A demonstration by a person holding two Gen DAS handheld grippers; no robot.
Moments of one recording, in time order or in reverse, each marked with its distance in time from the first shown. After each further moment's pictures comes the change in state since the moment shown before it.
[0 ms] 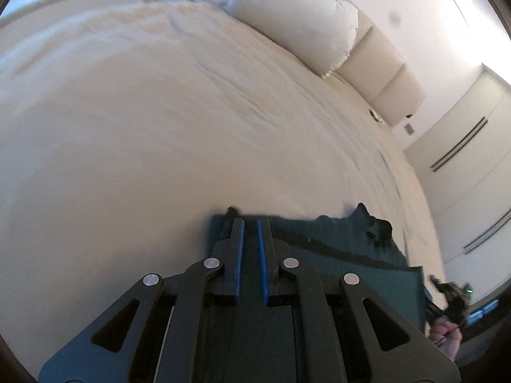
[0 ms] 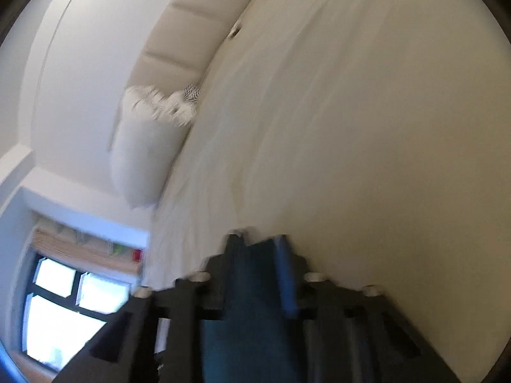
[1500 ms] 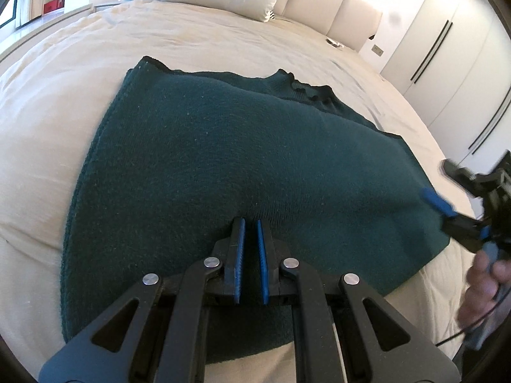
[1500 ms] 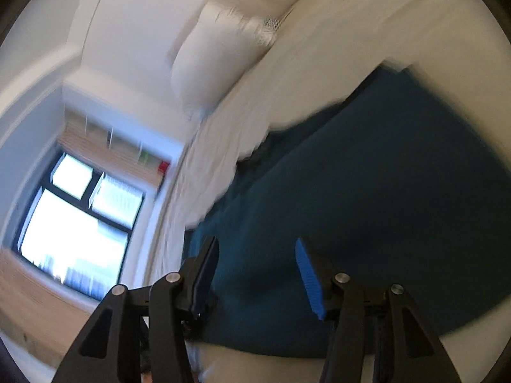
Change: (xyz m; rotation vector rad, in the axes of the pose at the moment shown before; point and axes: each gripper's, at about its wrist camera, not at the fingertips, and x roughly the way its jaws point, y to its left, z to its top) left arm -0.034 -0.084 -0.150 0.317 0.145 -0.004; right arm 0.029 0.122 -0.139 -0.323 0.367 0.150
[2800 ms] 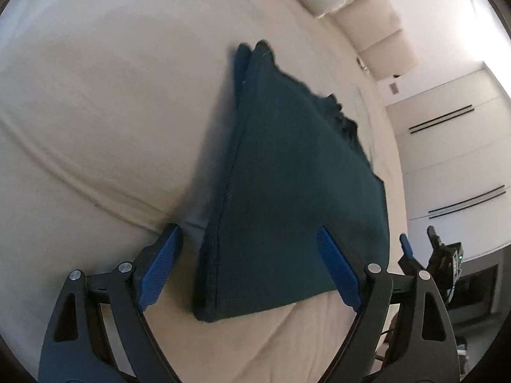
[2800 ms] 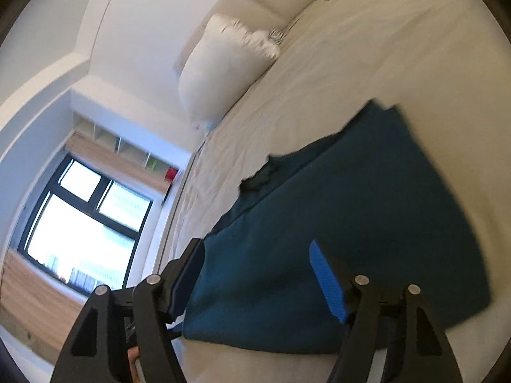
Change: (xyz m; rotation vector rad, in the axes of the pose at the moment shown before) left arm -0.028 0.112 0.024 -0.423 0.188 -0.205; right arm -0.074 0.009 0.007 -0.001 -0.072 0.039
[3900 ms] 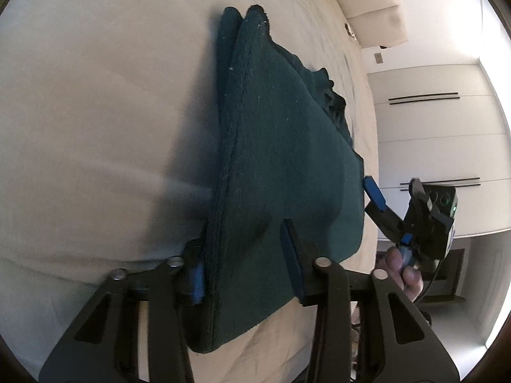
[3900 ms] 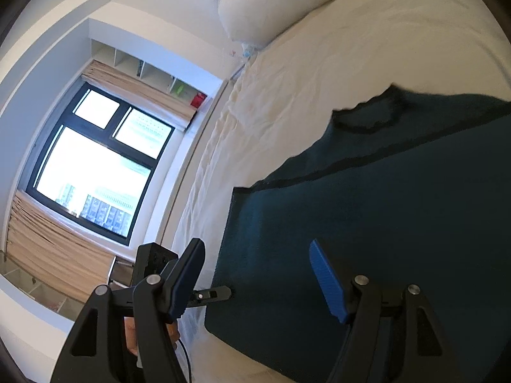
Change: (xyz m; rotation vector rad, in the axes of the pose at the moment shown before) left arm 0.032 0.015 0.038 -0.015 0.229 -0.135; right arm 0.148 0.085 -0.015 -0.120 0.313 0.079
